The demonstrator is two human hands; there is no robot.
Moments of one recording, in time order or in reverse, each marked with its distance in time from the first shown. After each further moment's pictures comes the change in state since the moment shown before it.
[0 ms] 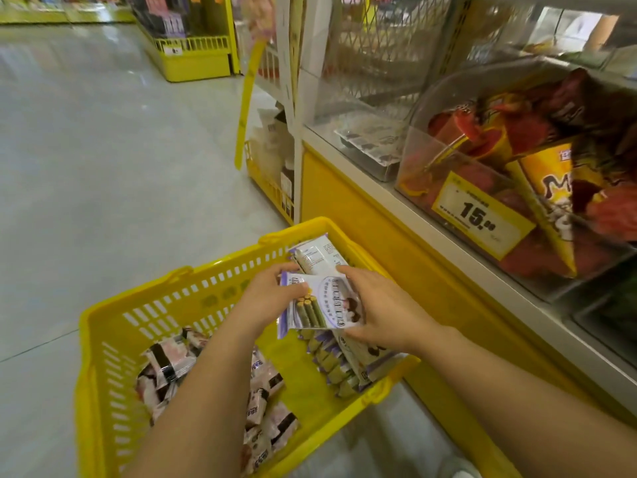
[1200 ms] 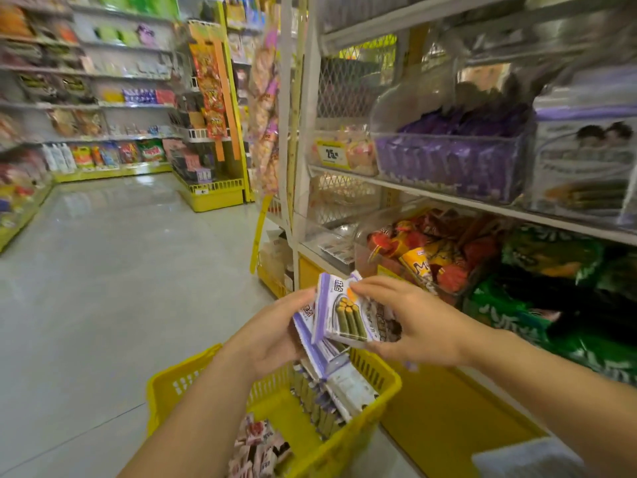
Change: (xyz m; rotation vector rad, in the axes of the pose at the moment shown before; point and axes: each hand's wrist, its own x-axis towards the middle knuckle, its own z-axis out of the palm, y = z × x) left_hand -0.183 0.127 -0.013 -0.450 -0.477 0.171; right_hand -0.138 -0.094 -0.191 -0.118 0.189 -0.235
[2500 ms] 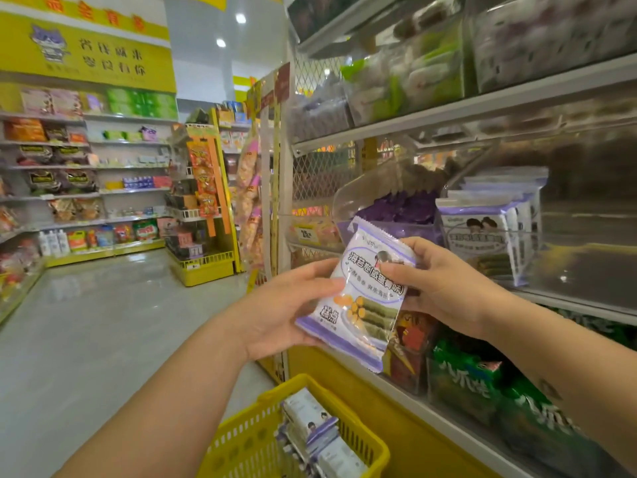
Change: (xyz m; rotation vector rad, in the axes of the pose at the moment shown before) left_hand -0.056 0.123 0.106 0.286 -0.320 0.206; right_hand -0.029 -0.031 -0.136 1.238 0.424 0.241
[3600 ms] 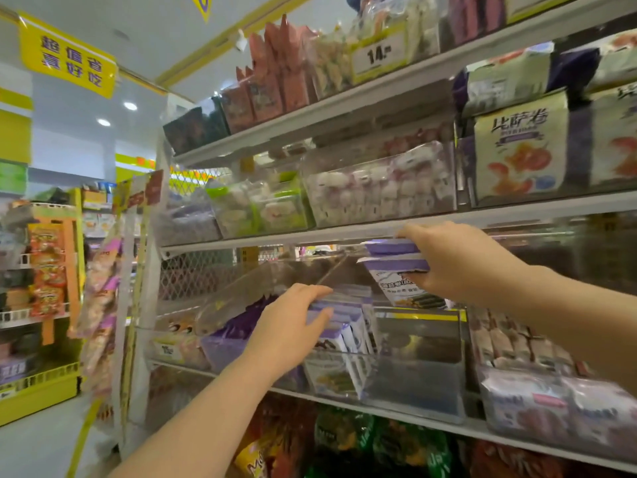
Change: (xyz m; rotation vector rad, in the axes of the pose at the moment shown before) left_hand 0.166 0.069 0.121 1.108 0.250 0.664; right_hand -0.073 -0.204 -0.135 -2.018 0.559 -0.319
